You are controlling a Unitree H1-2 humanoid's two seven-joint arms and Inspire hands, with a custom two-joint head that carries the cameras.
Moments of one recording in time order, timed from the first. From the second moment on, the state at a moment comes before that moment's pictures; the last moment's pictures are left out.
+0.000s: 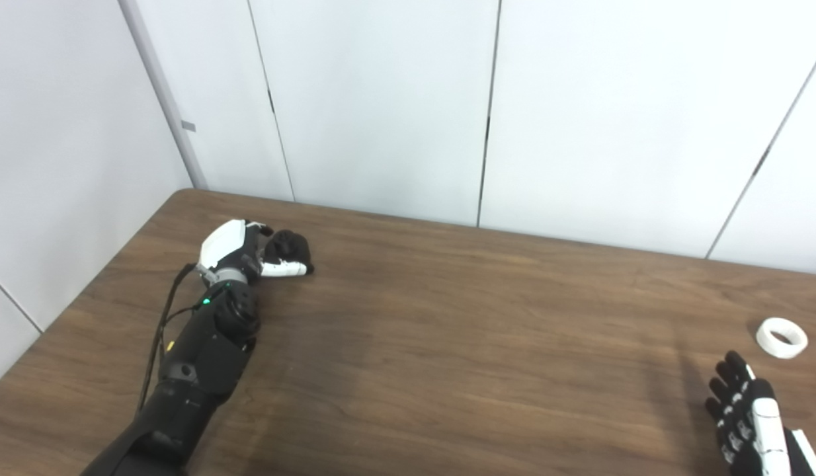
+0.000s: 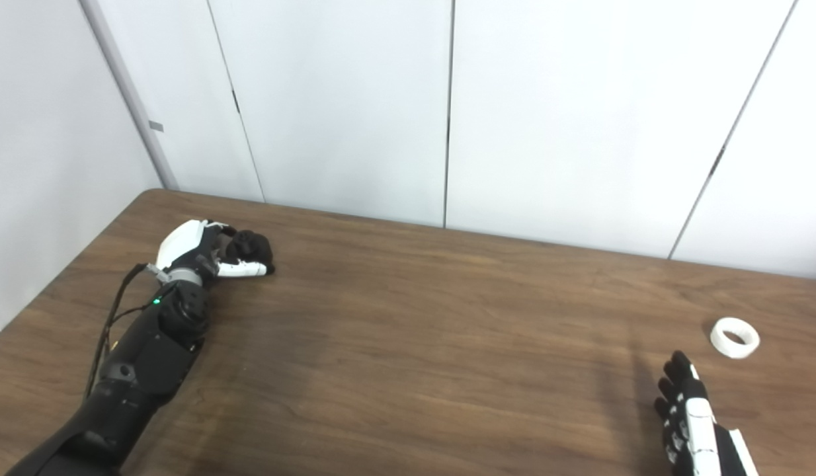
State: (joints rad) left arm -0.49 0.47 -0.02 0.50 0.54 0.45 0.10; right arm 0.08 -0.14 -0.07 -0.34 0.14 0.31 0.08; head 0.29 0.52
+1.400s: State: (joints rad) left arm -0.50 0.48 -0.04 0.50 0.50 0.44 0.10; right arm 0.09 -0.14 -0.07 -0.34 0.13 0.30 0.09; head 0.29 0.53
